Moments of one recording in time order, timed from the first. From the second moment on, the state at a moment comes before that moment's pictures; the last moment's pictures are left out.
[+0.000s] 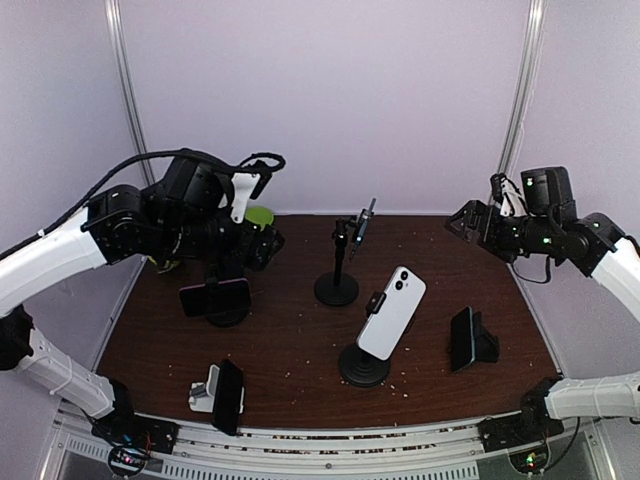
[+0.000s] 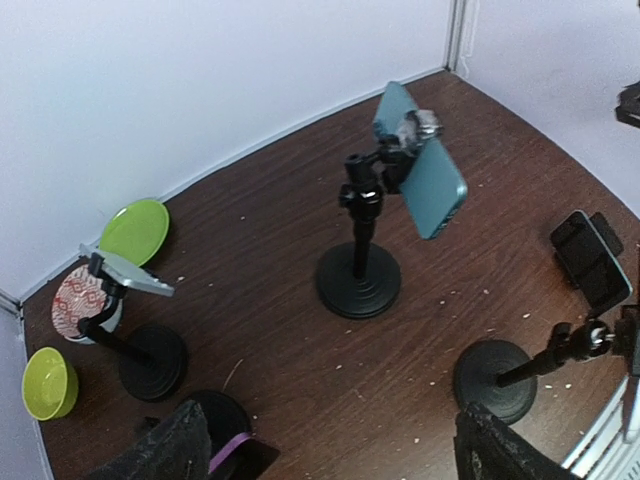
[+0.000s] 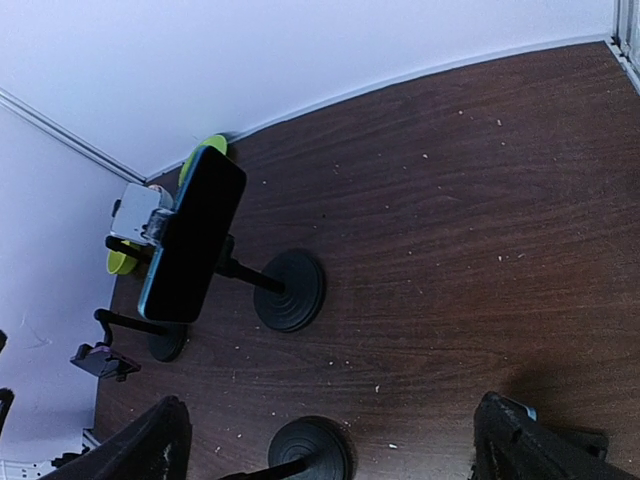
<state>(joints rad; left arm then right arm) -1.03 1.34 1.44 -0.72 -0.42 -0.21 0.42 1.00 1.12 -0.66 -0.06 0.60</state>
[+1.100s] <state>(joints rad) -1.22 1.58 1.53 -0.55 0.08 -0.10 0.47 0.80 0.65 -0.15 -0.69 0.54</state>
